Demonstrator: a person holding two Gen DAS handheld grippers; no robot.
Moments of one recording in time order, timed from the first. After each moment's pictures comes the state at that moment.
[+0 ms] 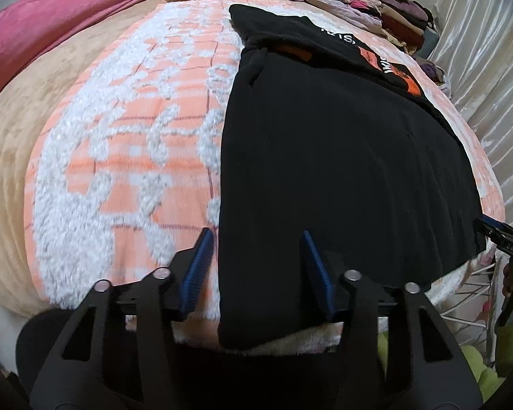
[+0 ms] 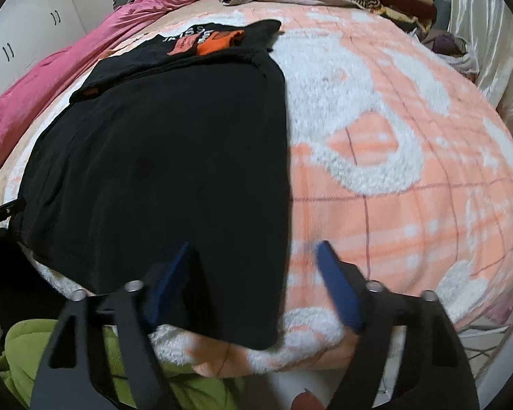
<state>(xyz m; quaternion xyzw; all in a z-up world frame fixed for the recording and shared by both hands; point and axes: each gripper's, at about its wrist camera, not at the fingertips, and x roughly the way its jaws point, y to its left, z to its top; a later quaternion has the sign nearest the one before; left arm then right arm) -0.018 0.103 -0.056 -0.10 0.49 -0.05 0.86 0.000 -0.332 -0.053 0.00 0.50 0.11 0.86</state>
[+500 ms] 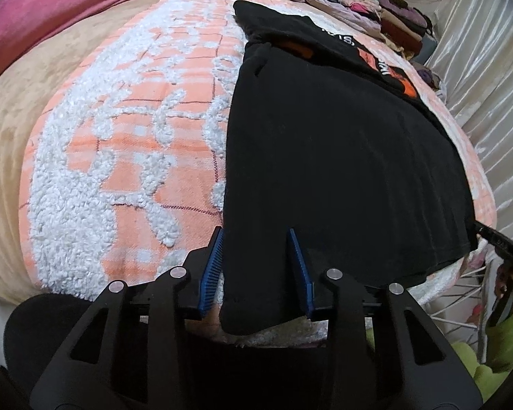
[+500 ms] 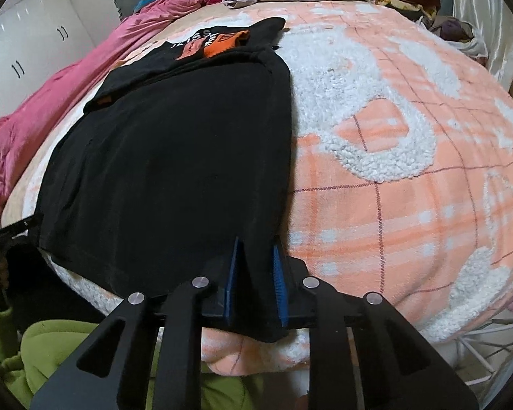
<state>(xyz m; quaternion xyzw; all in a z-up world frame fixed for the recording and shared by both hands) -0.024 0.108 -0.060 -0.12 0.50 -0.06 0.86 -0.004 -0.342 -0.056 0.05 0.49 0.14 0.86</state>
